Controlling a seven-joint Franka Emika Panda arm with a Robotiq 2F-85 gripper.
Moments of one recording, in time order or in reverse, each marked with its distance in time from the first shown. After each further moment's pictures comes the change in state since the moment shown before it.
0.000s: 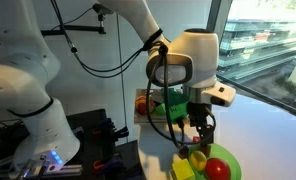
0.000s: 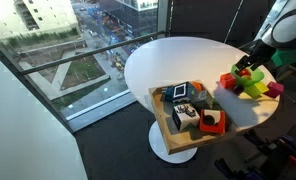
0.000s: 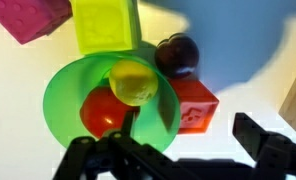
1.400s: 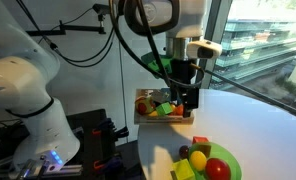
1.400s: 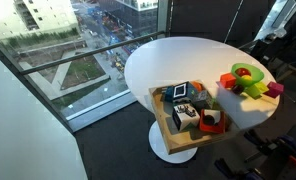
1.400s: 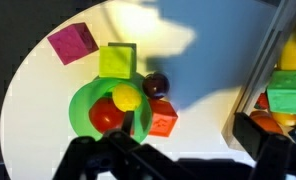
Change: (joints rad) arm 0.029 -0.391 -0.005 -0.062 -0.144 -0.428 -0.018
